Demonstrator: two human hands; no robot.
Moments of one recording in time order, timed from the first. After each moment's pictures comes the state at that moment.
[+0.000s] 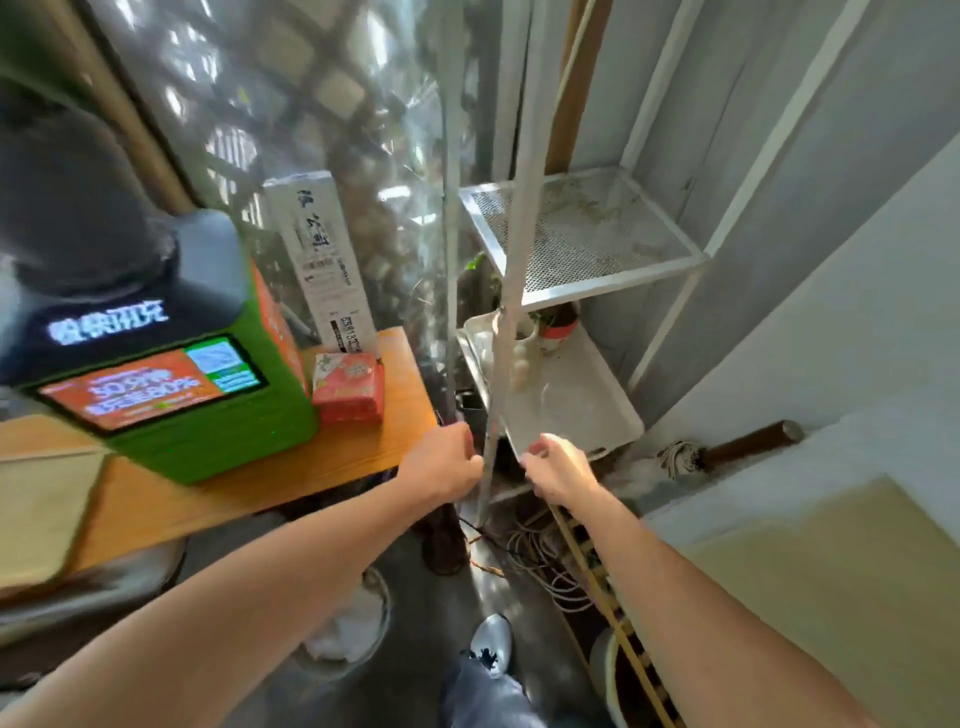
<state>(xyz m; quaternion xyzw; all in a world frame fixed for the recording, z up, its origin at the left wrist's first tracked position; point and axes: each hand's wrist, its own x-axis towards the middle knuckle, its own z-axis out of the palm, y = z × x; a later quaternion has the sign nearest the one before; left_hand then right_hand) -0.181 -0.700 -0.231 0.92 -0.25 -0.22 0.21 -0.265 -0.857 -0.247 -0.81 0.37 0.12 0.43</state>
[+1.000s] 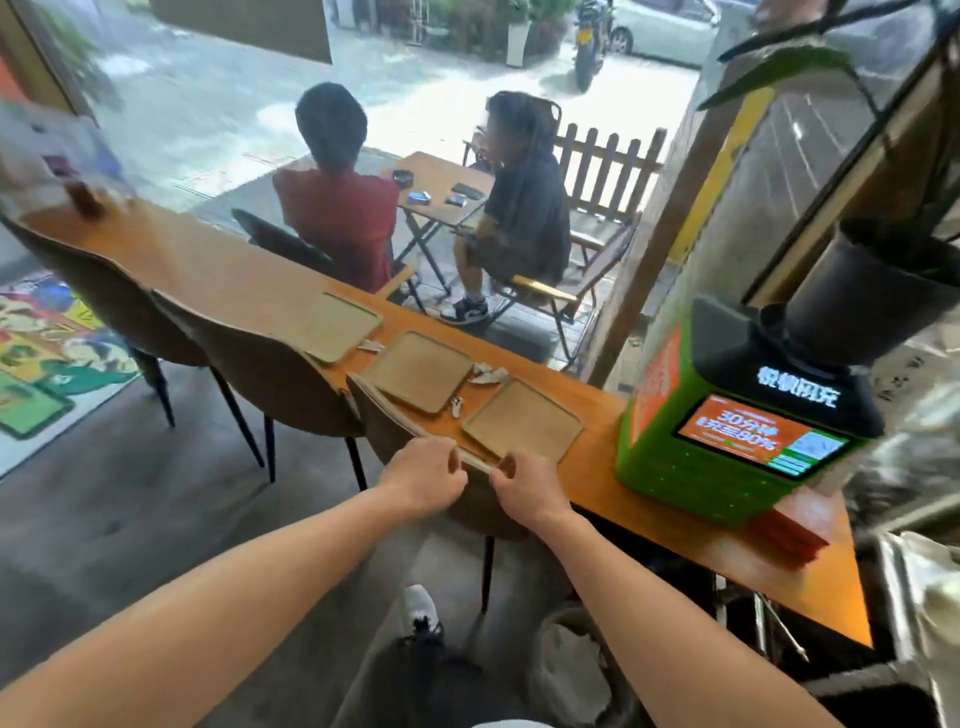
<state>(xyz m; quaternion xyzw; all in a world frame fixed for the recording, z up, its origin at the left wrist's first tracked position) -0.250 -0.064 -0.170 0.95 0.13 -0.08 0.29 -0.195 -0.220 -0.195 -0.93 -0.10 0.19 0.30</state>
